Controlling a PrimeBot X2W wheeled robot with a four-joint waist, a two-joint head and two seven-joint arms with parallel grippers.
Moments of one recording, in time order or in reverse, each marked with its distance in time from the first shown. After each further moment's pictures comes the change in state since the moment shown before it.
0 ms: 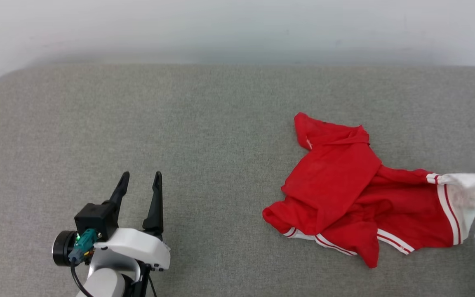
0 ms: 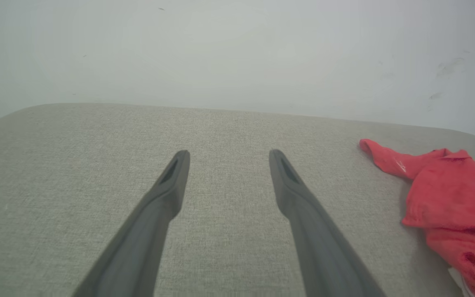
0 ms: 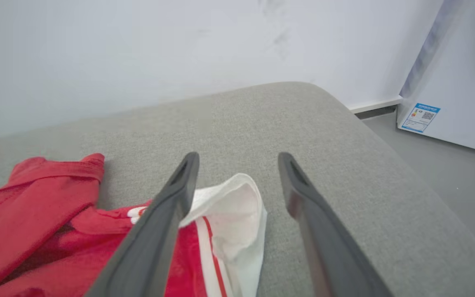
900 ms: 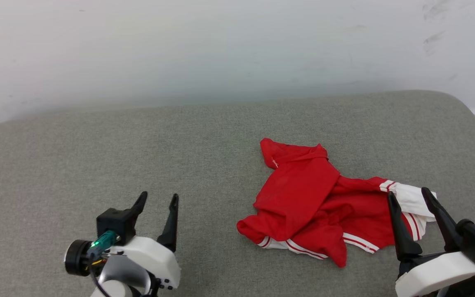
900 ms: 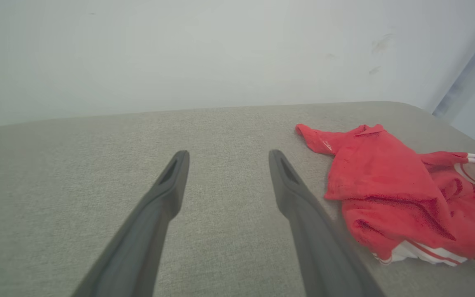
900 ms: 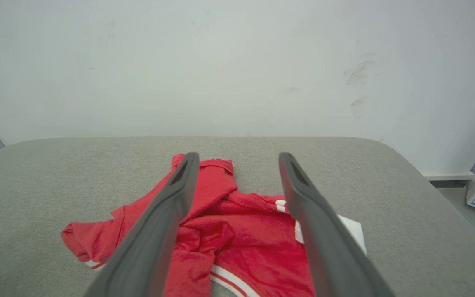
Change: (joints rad) left arm 0.065 0.044 -0.059 -0.073 -0.007 0.023 0.154; right arm 0.322 0.110 0.361 -0.484 -0.044 0.000 0.002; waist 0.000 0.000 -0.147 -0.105
